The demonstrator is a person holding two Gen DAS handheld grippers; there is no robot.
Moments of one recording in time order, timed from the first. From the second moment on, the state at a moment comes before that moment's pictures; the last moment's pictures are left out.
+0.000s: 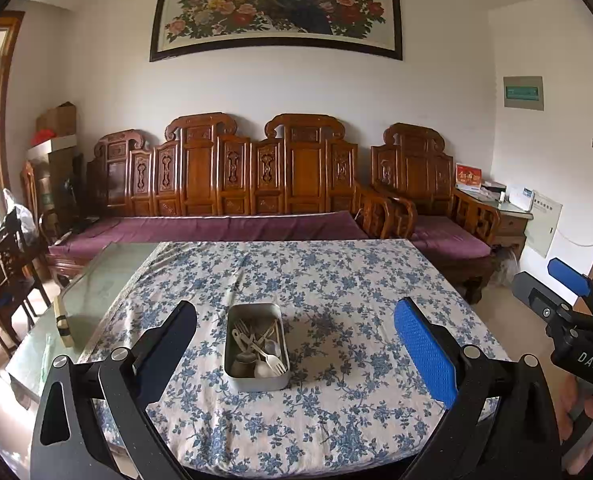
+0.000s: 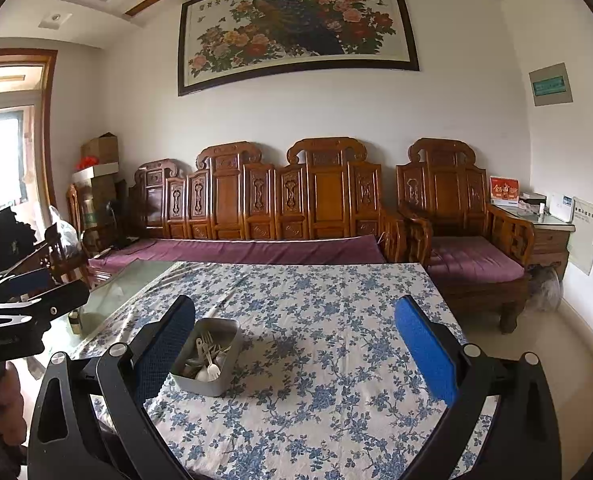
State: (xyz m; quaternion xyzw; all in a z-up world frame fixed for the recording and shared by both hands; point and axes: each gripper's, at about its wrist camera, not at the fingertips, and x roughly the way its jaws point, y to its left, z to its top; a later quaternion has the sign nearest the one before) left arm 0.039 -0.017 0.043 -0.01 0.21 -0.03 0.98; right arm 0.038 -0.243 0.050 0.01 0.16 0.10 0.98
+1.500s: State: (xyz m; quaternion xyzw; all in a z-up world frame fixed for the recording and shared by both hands) left arm 0.030 -0.023 0.042 0.00 0.21 -0.02 0.98; right arm 0.039 -0.242 0.048 0.01 0.16 0.11 0.98
